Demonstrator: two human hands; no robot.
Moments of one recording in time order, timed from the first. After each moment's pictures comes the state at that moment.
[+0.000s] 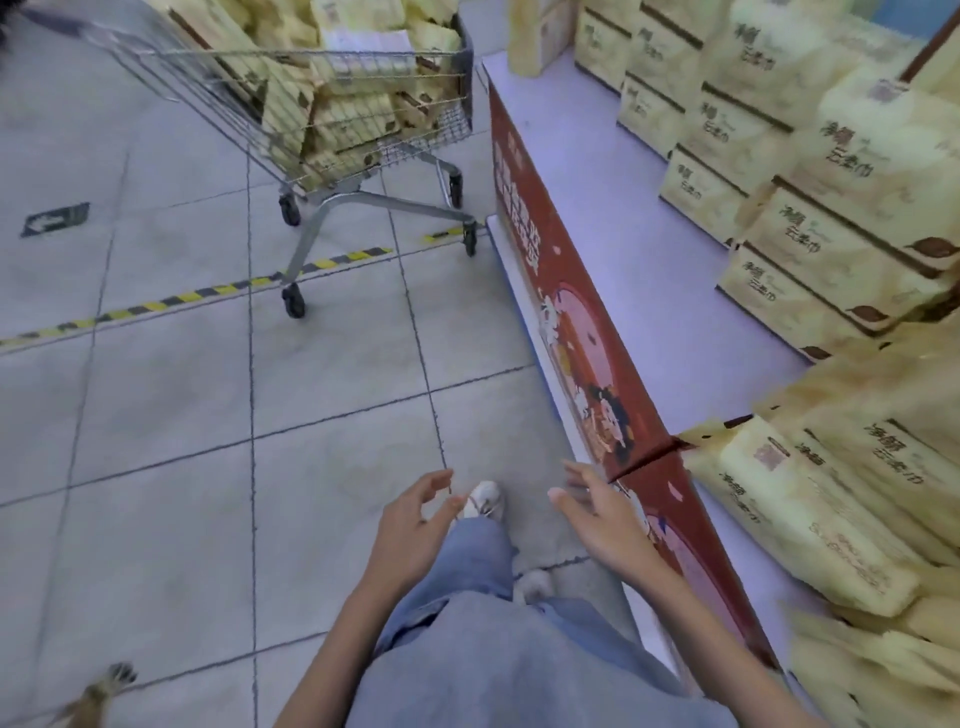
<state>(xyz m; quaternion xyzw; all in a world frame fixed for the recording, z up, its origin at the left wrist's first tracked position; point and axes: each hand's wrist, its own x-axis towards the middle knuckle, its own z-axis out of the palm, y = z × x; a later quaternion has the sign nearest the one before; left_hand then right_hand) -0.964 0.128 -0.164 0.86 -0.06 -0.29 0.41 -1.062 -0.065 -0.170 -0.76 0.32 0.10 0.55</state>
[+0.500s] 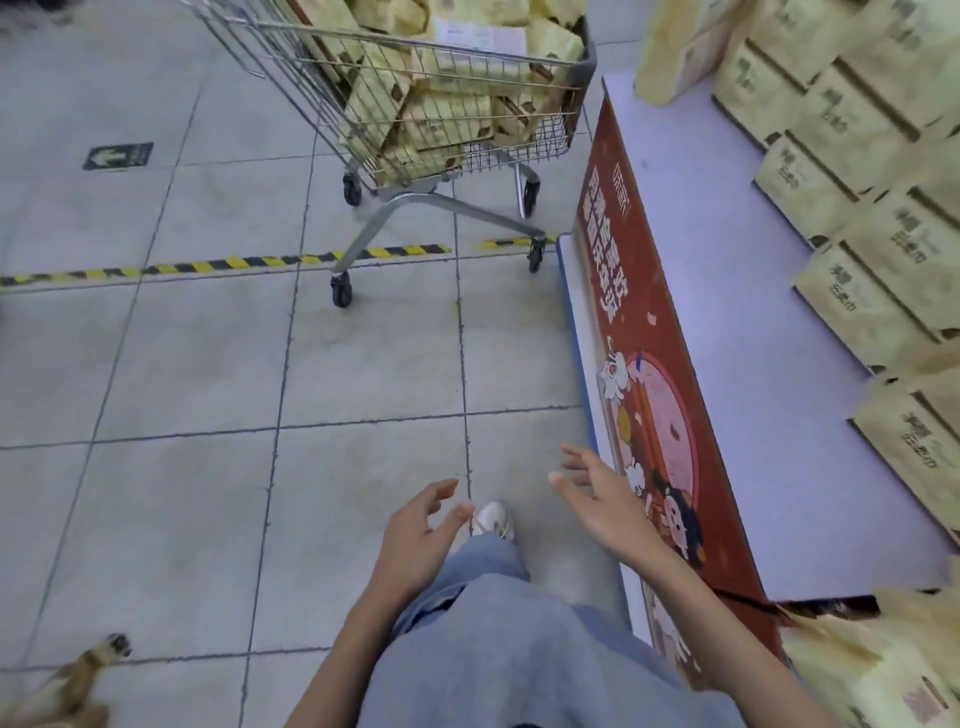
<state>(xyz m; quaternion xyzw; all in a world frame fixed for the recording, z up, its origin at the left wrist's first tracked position) -0.818 0.131 -0.183 0.85 0.04 -0.29 0.44 -0.857 -0.081 -0.172 -0.80 0.25 0.17 0.52</state>
